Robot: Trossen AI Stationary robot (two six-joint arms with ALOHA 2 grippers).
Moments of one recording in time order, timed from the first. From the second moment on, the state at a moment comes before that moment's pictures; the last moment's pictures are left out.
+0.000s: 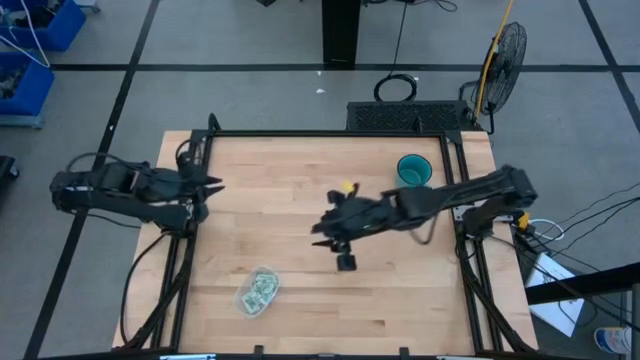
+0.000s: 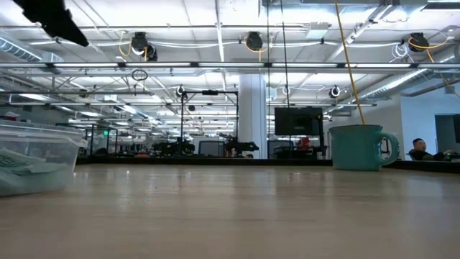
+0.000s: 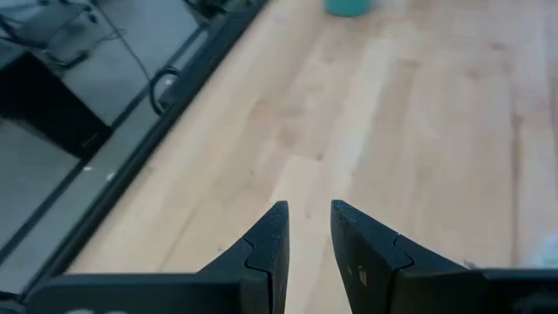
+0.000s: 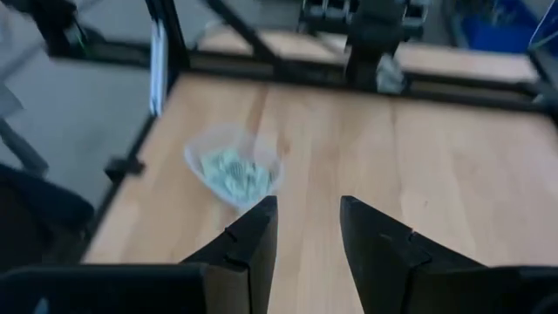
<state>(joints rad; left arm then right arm) -0.11 0.54 0.88 -1.06 -0.43 -0.25 0.22 1.64 1.56 -0.49 0.08 0.04</state>
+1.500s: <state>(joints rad) -0.13 0.12 0.41 -0.37 -0.24 -0.14 0.27 0.37 0.19 0.27 -0.04 0.21</state>
